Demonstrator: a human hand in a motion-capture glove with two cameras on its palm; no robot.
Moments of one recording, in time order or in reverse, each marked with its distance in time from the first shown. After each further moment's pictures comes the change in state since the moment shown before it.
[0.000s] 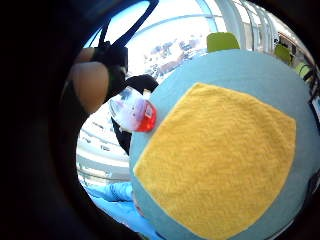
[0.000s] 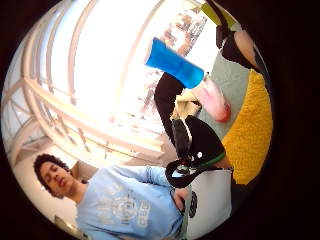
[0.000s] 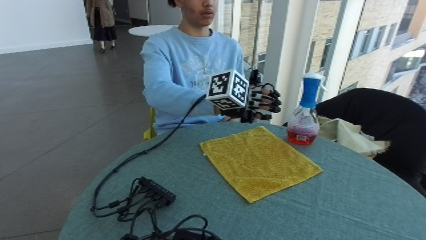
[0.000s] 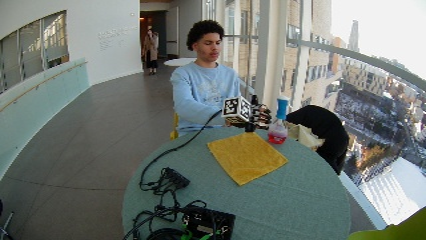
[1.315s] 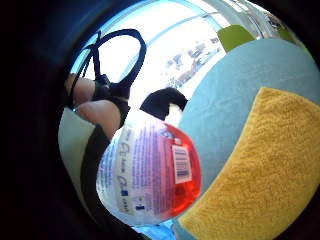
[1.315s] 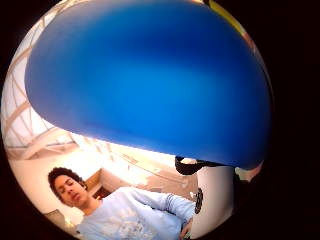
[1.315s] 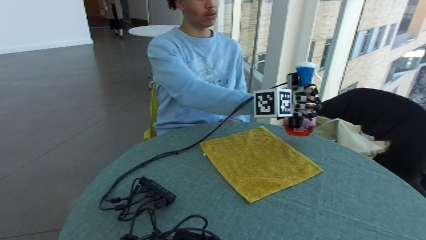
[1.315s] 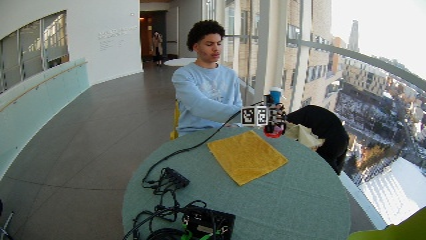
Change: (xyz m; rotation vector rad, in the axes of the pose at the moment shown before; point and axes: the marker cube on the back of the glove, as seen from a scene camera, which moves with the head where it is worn) arm -0.039 -0.090 0.117 0.102 -0.377 0.061
